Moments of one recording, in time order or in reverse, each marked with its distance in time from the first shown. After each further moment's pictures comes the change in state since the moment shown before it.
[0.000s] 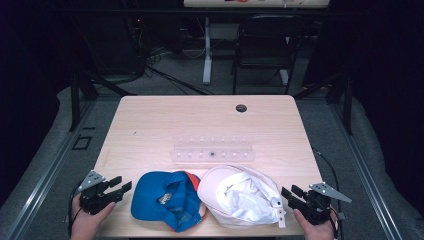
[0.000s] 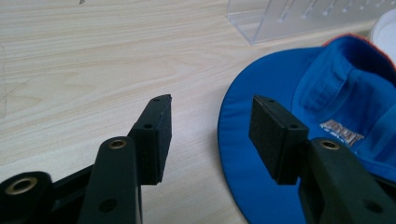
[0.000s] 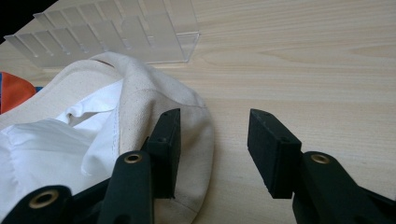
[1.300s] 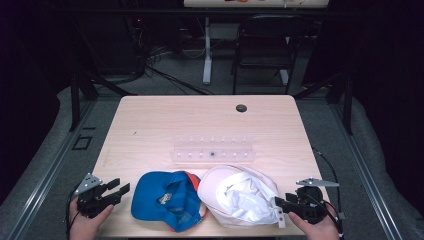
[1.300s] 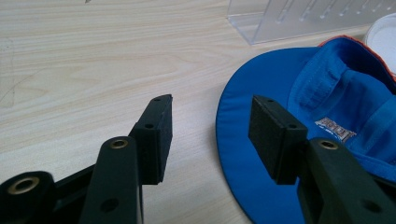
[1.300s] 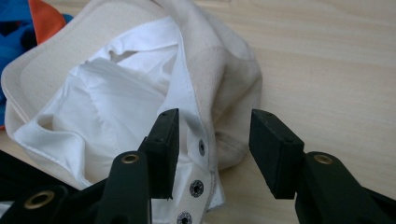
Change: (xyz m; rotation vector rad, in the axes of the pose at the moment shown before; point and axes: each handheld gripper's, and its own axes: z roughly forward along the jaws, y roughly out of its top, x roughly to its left) left arm -0.001 -0.005 -0.009 -0.007 0.001 -0.021; right arm 0.038 0.031 -0.015 0.329 0.024 -0.073
